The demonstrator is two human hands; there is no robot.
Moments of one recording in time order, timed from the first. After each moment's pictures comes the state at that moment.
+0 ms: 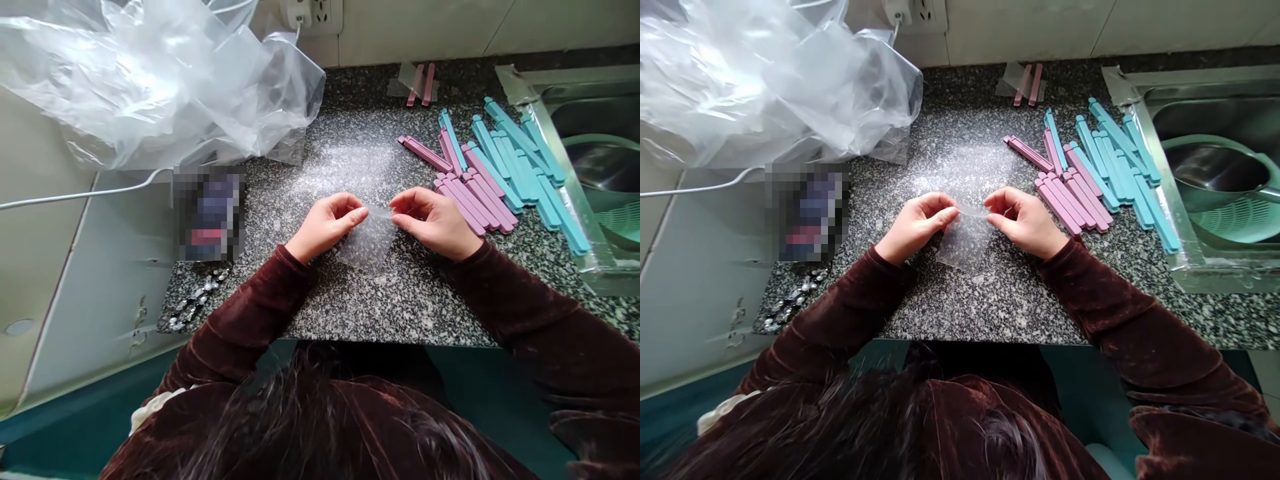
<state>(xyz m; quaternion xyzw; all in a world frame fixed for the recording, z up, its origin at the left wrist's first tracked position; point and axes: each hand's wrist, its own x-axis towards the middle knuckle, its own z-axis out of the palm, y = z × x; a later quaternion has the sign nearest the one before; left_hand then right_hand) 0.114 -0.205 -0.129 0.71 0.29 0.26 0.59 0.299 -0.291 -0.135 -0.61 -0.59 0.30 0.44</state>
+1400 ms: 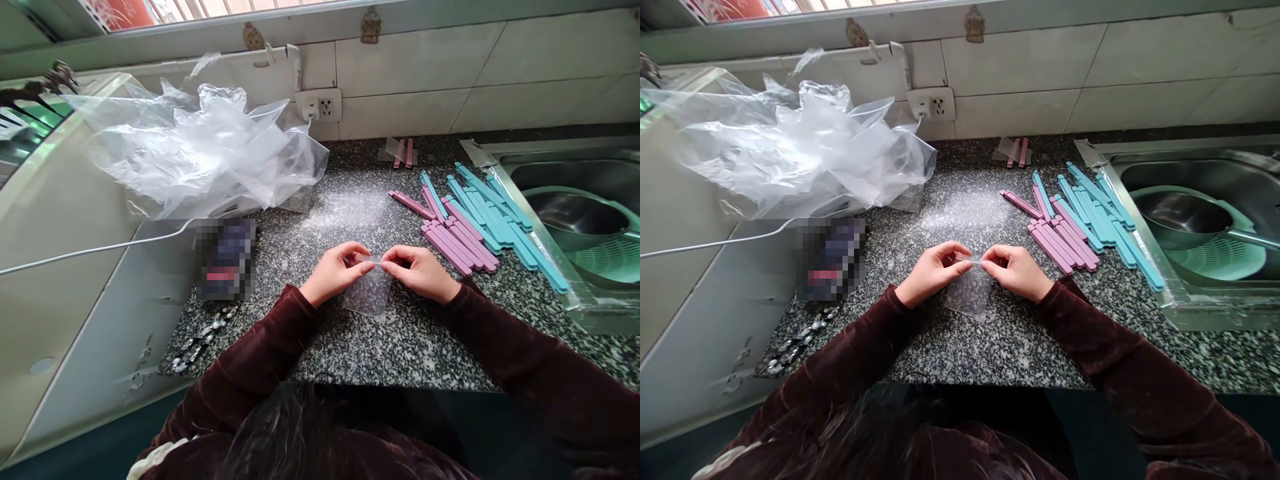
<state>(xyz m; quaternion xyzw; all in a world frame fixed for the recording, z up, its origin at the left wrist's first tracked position) 0.119 -0.213 -0.131 0.74 0.30 0.24 0.55 0.289 -0.294 -0.128 -0.62 -0.62 0.30 0.38</state>
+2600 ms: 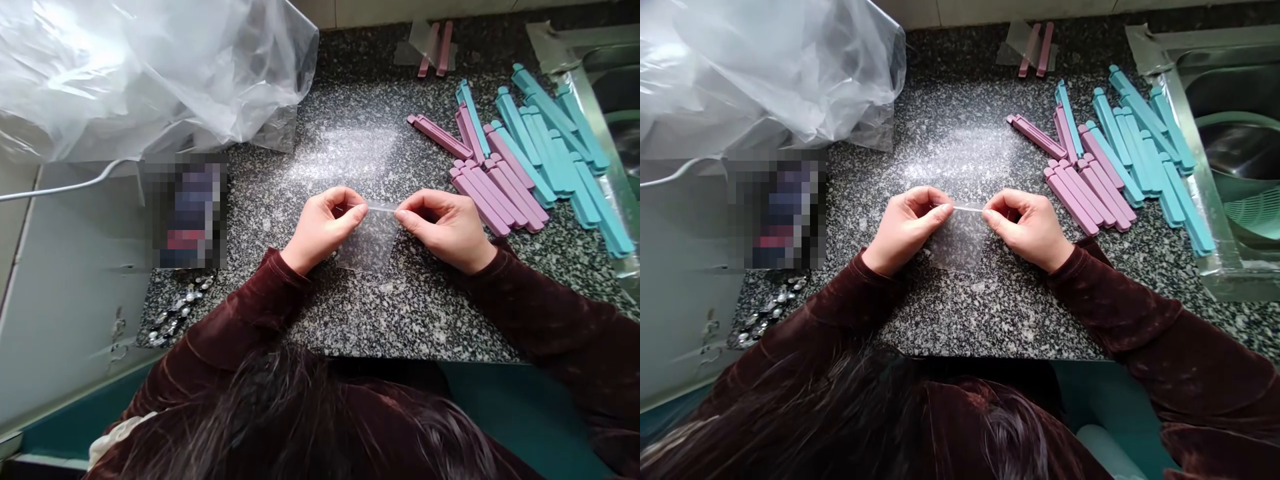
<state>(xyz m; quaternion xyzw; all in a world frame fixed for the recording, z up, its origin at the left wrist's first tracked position) 0.117 -0.205 -0.140 0.72 0.31 0.30 0.54 0.288 -0.293 -0.133 -0.66 -0.58 0.25 0.42</state>
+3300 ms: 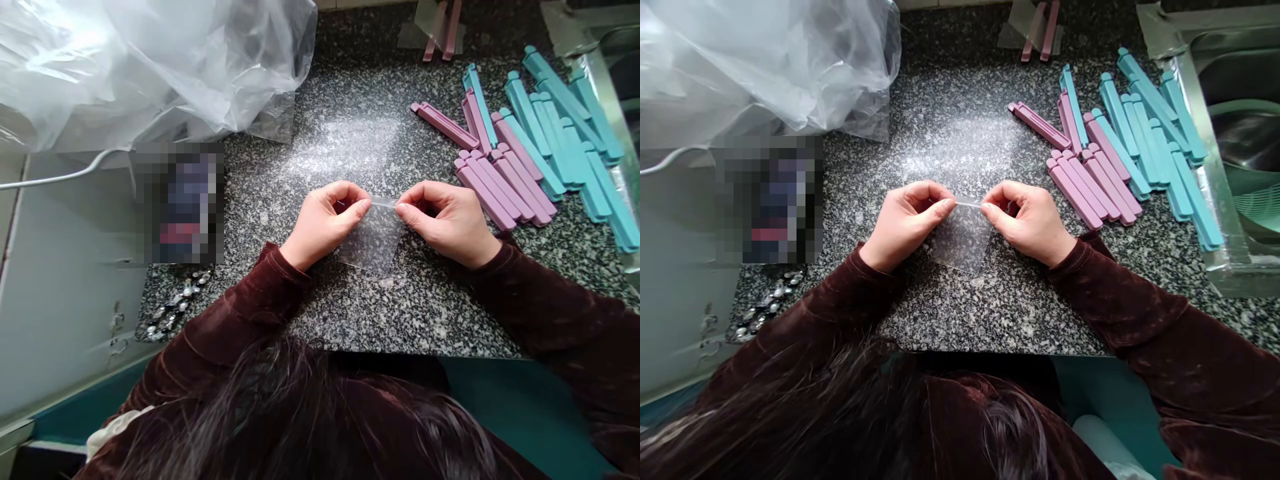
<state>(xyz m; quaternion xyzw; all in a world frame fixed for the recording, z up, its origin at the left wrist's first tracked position) 0.117 -0.208 -0.138 0.73 0.32 0.29 0.53 0.287 -0.293 -0.132 -0.67 -0.58 0.25 0.40</state>
